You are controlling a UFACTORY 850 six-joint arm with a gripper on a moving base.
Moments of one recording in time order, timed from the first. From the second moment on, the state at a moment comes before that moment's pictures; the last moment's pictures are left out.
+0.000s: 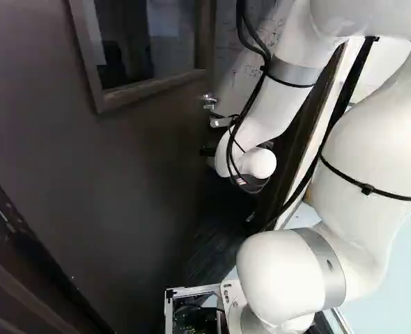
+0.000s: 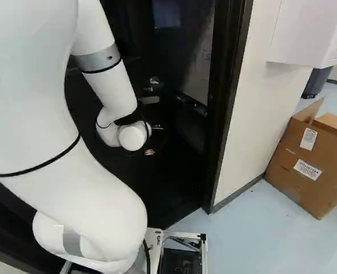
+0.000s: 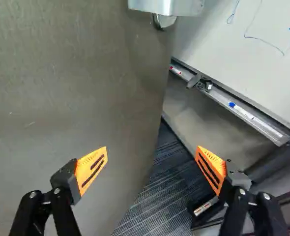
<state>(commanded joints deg) 0.5 -1.2 -19.4 -9.2 50.0 0.0</state>
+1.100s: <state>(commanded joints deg) 10.6 -6.6 -25.2 -9.2 50.0 0.0</state>
